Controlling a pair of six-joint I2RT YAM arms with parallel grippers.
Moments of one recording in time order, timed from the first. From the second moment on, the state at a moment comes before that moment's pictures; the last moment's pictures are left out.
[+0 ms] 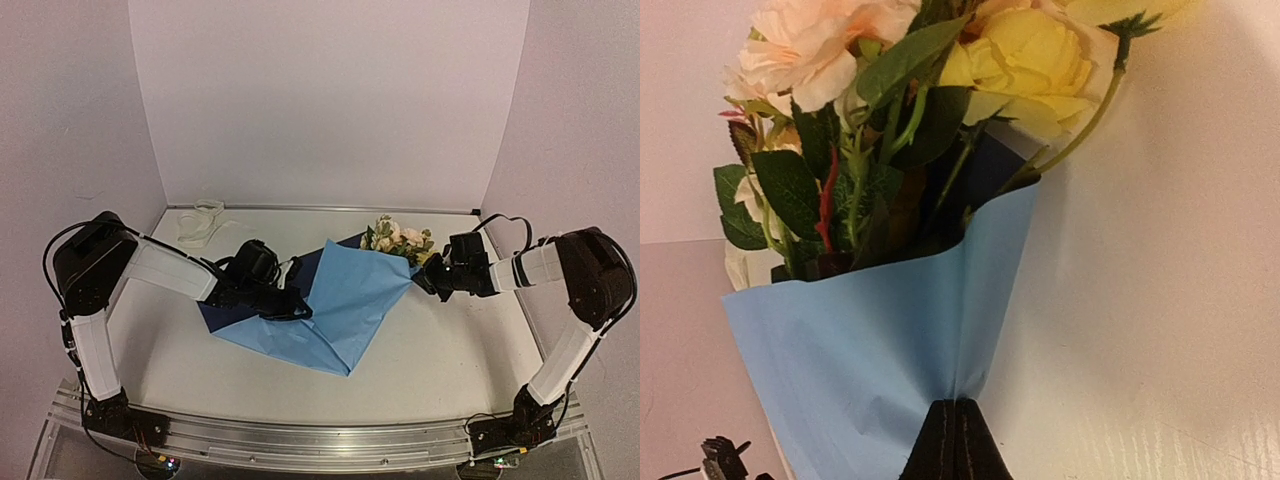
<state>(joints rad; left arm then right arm) -0.79 1.89 1.00 0.15 0.43 -0.63 0.30 1.72 0.79 0.22 -0.23 1.01</state>
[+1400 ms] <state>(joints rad) -0.83 1.95 1.02 0.17 0.42 -0.64 0.74 1.64 0.65 0.13 -0.04 1.16</state>
